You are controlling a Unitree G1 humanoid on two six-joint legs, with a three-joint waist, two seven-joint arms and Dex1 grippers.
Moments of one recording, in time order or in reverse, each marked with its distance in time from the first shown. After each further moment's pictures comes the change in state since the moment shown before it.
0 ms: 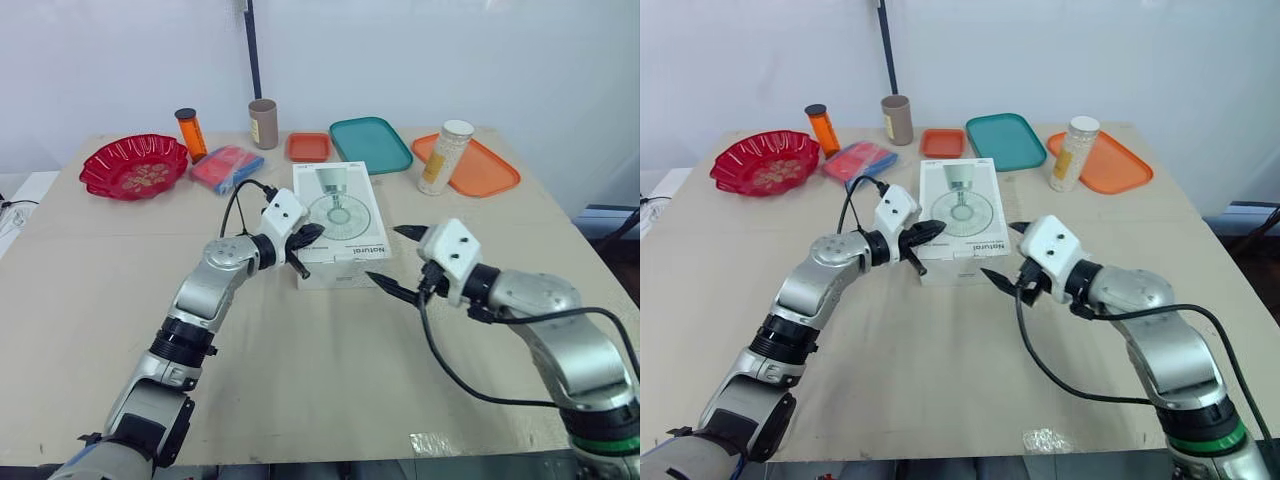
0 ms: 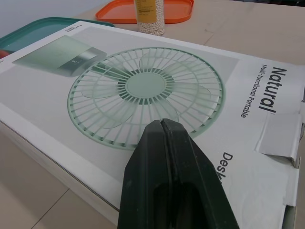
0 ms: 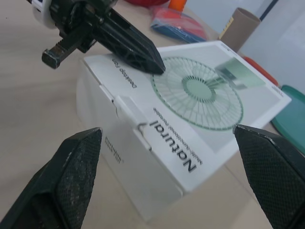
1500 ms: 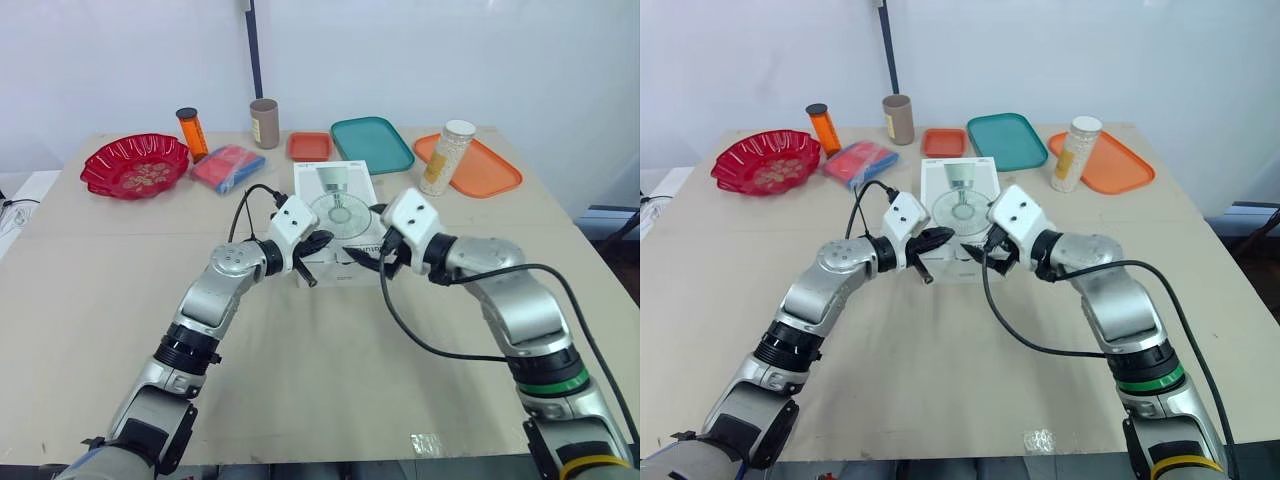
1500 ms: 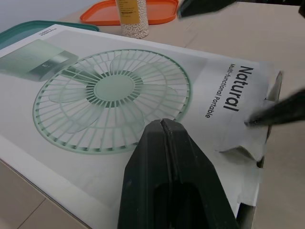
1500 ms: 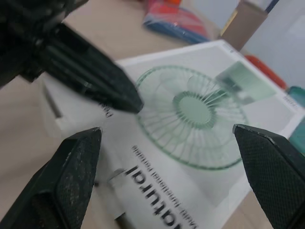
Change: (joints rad) left arm 0.025 -0.026 -0.032 -0.042 0.016 -0.001 -0.017; right arm -0.197 0.115 0.047 0.195 -0.082 0.061 0.023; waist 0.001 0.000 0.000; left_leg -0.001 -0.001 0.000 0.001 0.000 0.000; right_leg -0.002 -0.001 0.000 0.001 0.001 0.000
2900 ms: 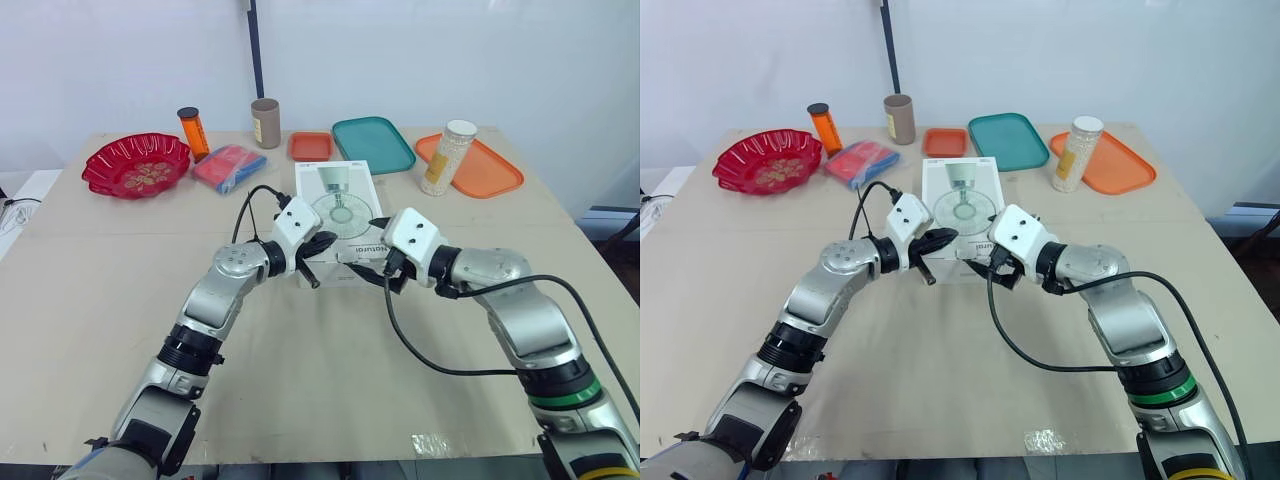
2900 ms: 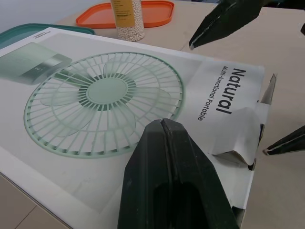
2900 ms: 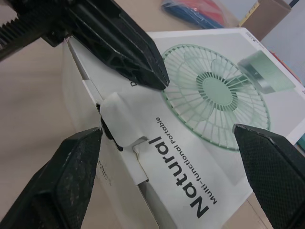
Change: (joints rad) left arm 0.001 -0.016 -0.001 0.006 0.003 -0.016 -0.007; right arm 0.069 -0.050 0.046 0.004 -0.065 -0.089 0.061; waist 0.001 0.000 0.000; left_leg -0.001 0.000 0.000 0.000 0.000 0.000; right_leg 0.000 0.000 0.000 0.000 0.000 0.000
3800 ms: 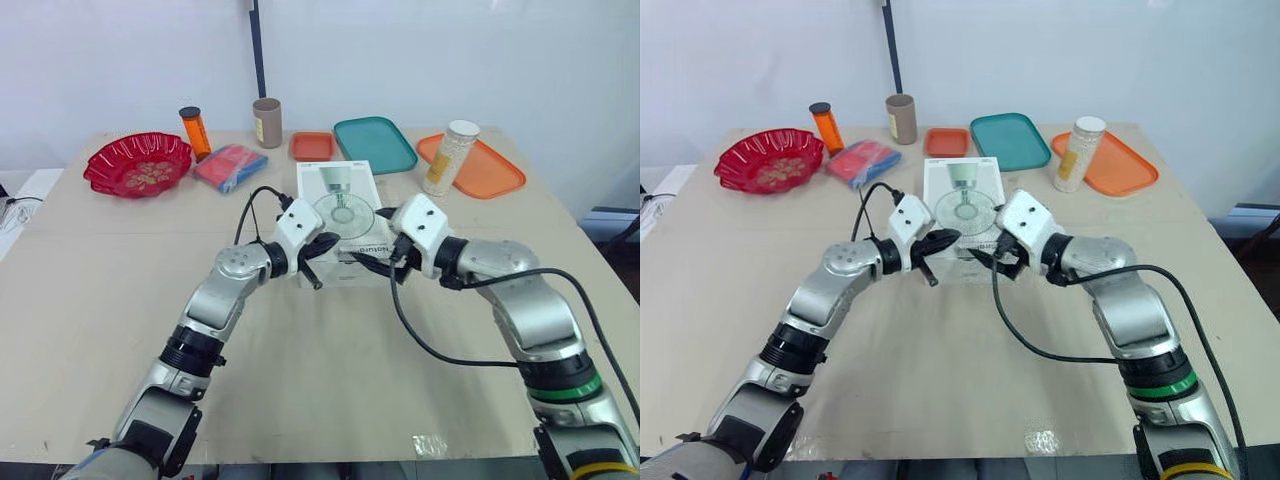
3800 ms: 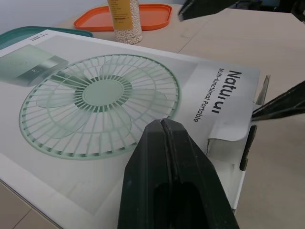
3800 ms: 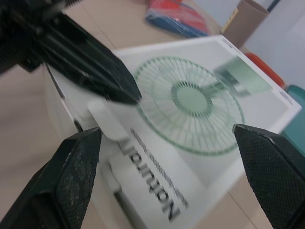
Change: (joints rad) left arm 0.005 -0.006 -0.004 0.005 0.000 -0.020 -0.005; right arm 0.057 -0.035 -0.117 -0.032 0.067 0.043 0.010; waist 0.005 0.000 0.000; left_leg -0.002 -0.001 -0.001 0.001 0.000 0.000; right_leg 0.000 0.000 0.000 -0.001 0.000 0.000
